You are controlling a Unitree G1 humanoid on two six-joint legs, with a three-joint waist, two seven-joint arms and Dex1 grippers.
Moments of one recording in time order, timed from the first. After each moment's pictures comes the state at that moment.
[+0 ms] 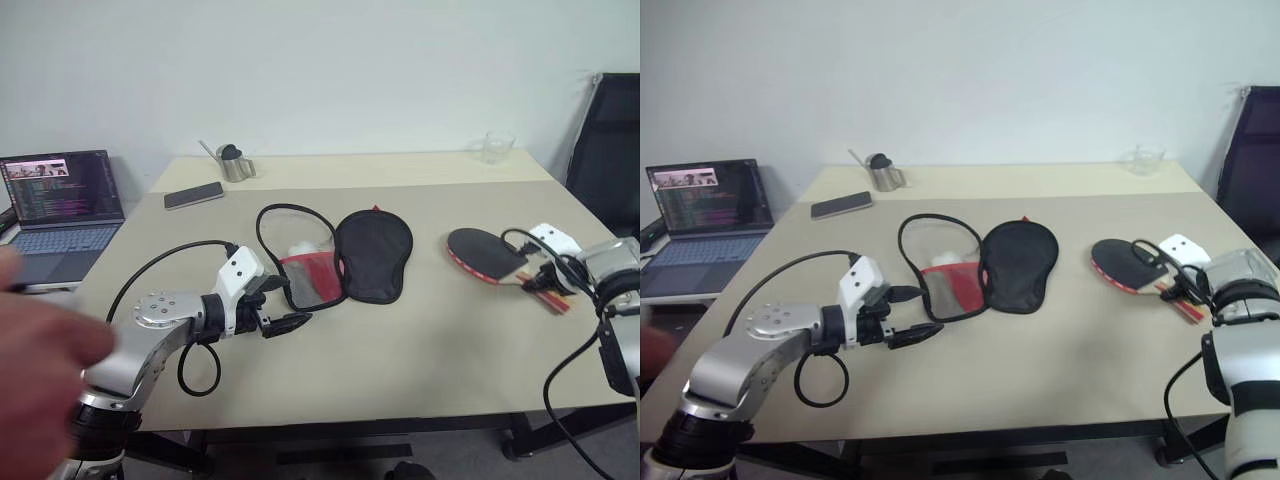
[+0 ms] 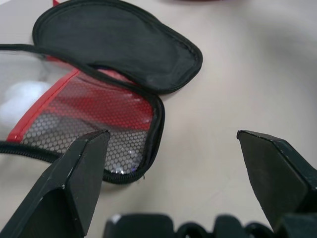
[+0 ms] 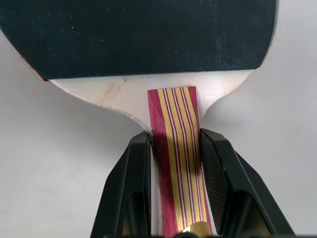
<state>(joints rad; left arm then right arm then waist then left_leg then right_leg) -0.36 0.75 -0.02 -0.30 -0.43 0.69 -0.85 -1.23 -0.75 0.17 1.32 -0.29 0.40 0.92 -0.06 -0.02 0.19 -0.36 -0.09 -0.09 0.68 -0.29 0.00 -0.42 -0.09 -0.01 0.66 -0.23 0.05</state>
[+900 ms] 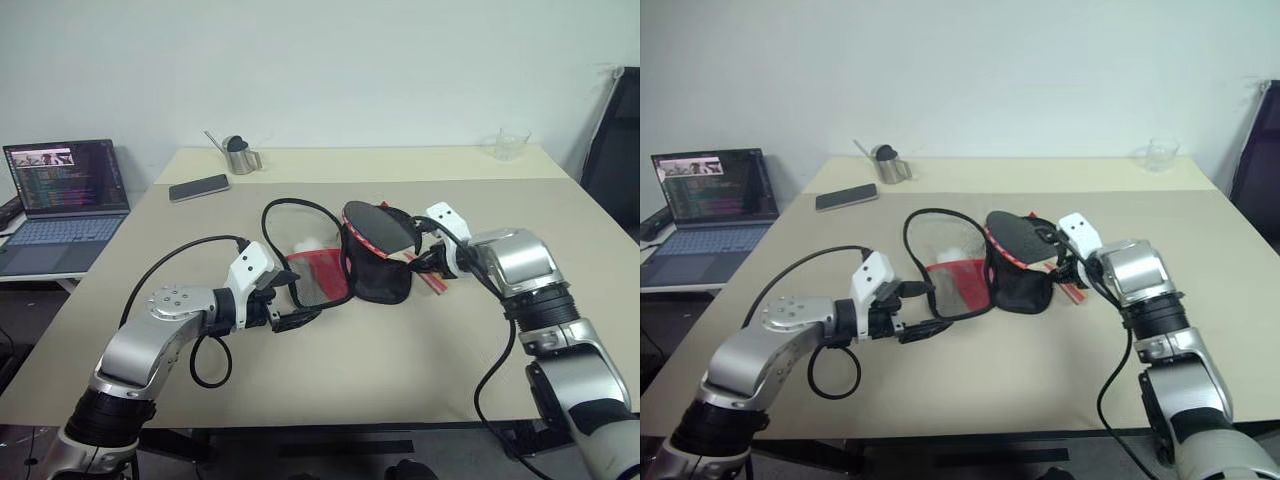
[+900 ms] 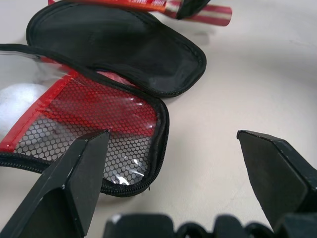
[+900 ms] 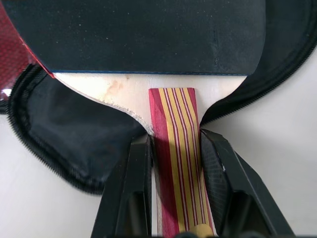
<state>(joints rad) -0.42 0.72 -0.05 -0.26 -0.41 0.67 -0.88 -0.98 -0.44 0.16 0.35 -0.05 1.08 0.76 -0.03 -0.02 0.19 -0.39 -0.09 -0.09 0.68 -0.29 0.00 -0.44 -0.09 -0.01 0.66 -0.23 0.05</state>
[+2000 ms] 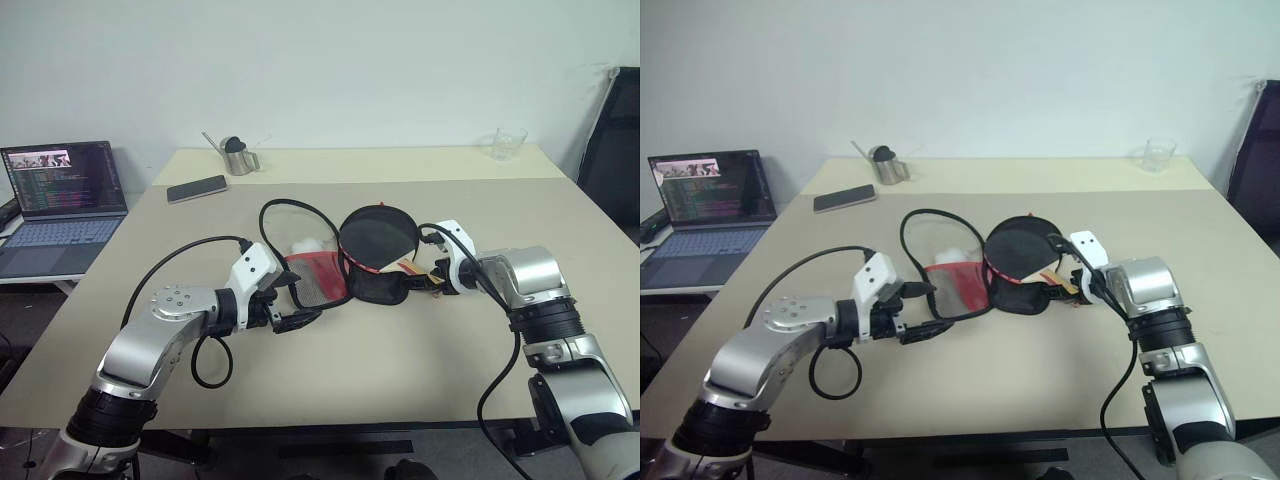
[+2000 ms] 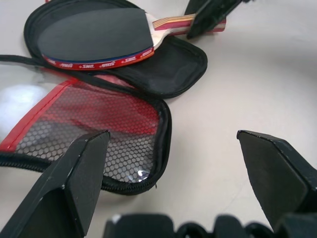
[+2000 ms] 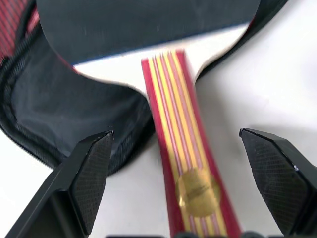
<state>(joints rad) -0.43 0.72 -0.07 -0.26 -0.39 0.67 -0.88 -0.91 -0.44 0.07 0.33 0.15 1.19 0.64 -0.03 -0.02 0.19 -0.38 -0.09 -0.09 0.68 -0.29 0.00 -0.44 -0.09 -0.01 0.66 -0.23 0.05</state>
